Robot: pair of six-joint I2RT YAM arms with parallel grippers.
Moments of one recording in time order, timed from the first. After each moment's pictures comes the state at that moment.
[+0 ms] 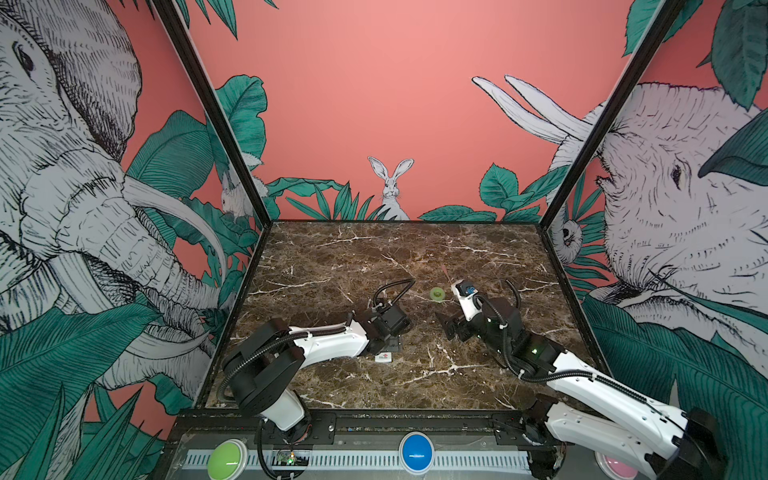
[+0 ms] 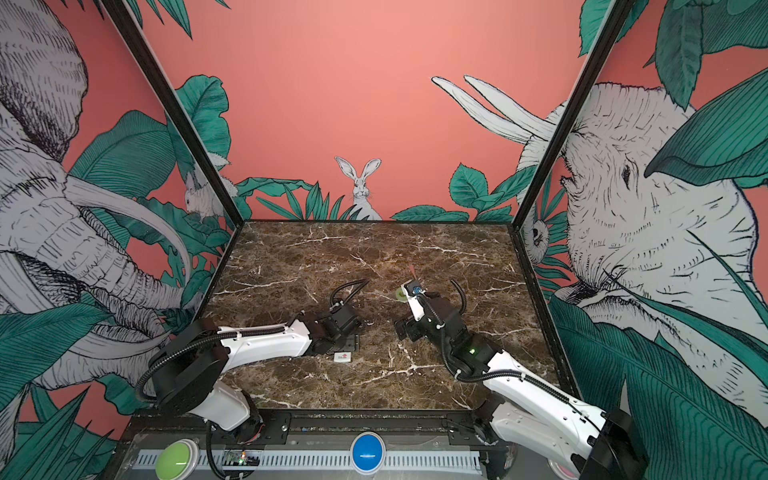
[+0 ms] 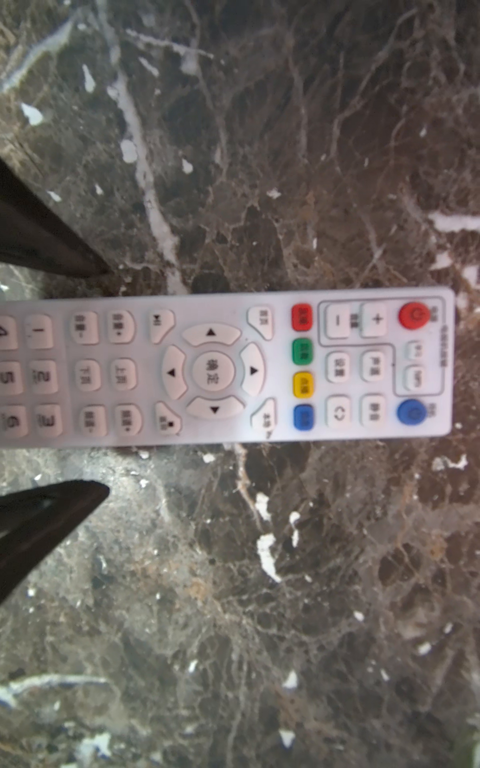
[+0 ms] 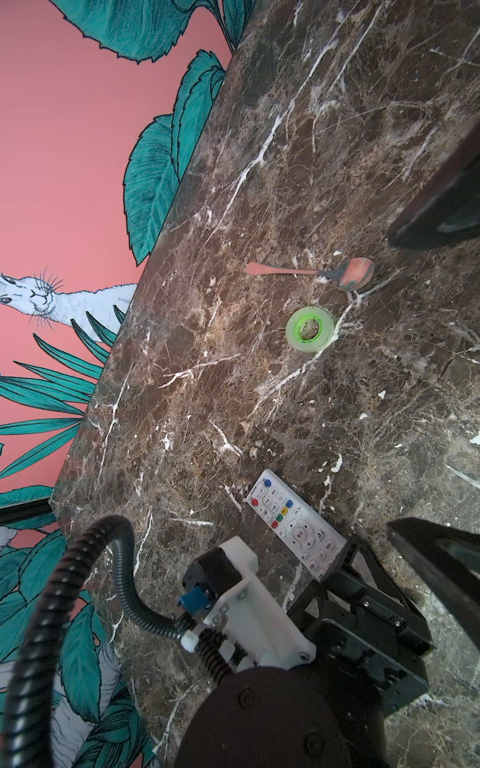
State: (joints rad) left arm -0.95 1.55 0.80 -0.45 -0.26 -0.88; right arm 0.78 0.92 0.61 -0.15 0.18 0.02
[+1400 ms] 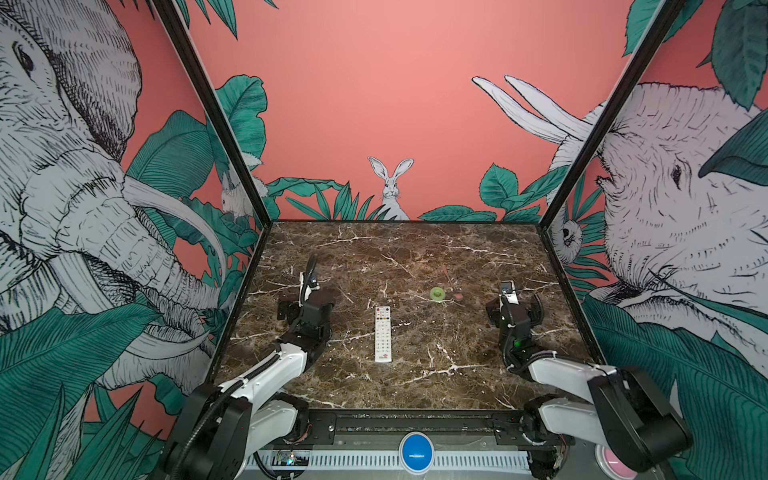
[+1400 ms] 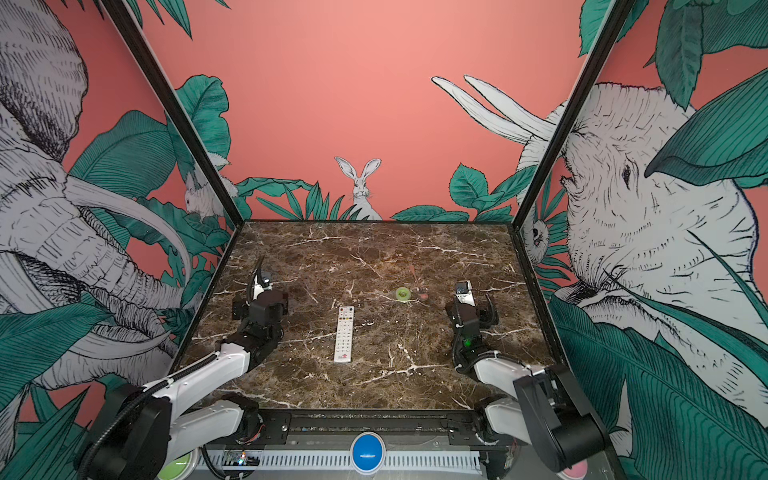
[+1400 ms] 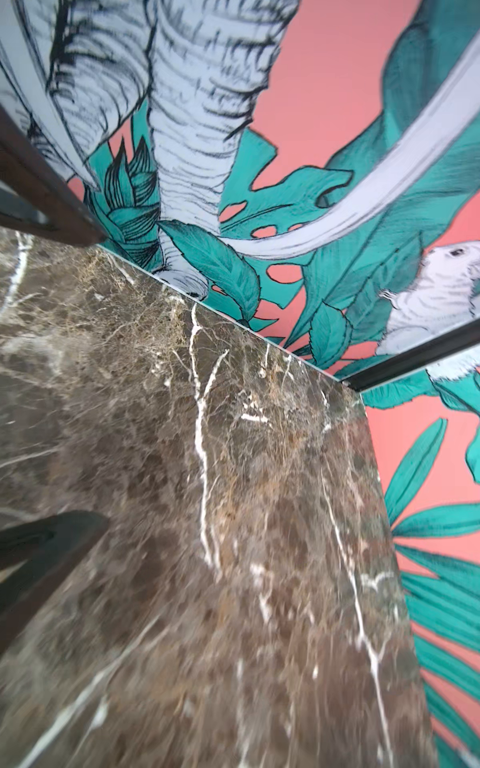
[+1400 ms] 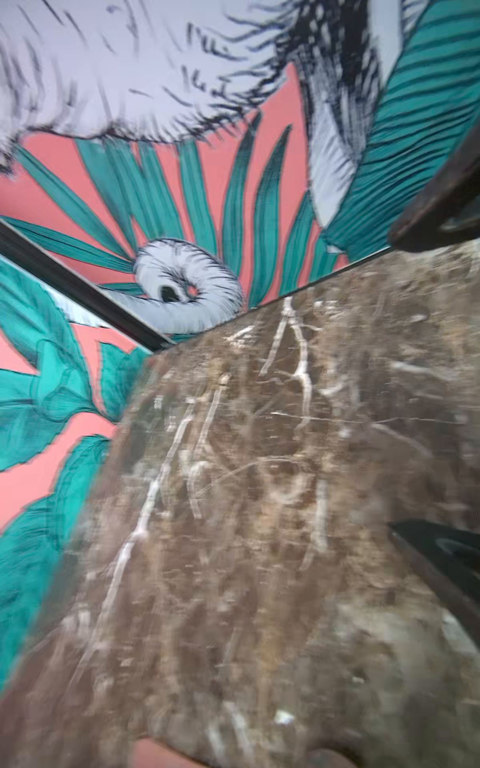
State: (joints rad) left arm -0.34 1.14 0.37 0.31 -0.82 0.05; right arm 0.34 1.28 0.24 0.69 0.70 -0.25
